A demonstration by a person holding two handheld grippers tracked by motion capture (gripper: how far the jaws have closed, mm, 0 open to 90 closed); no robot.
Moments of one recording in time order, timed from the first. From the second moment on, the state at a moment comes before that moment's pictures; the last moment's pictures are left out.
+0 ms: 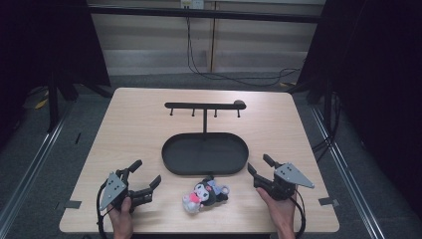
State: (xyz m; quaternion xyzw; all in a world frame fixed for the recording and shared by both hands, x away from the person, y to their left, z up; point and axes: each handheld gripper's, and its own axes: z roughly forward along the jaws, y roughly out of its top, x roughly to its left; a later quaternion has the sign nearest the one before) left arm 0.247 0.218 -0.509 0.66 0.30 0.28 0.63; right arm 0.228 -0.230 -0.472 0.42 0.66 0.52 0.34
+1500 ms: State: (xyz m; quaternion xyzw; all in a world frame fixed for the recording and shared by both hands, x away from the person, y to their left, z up) left arm 0.247 0.218 -0.509 0.66 0.30 0.28 0.63; right arm 0.289 -0.172 -0.481 0.38 0.86 0.34 -0.03
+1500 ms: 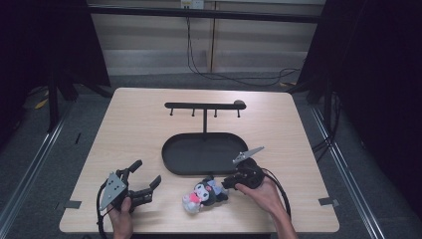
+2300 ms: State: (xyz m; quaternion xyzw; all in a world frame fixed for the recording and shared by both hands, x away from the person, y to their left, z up) left arm 0.247 0.218 -0.509 0.66 0.30 0.28 0.63; right arm 0.281 -0.156 -0.485 0.33 0.90 0.29 0.04
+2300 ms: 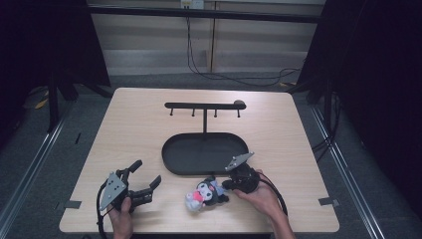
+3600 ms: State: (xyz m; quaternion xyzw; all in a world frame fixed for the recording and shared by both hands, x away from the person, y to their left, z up) left arm 0.247 0.218 -0.509 0.66 0.30 0.28 0.63; right arm 0.282 -0.165 -0.487 0.36 0.88 0.29 0.08
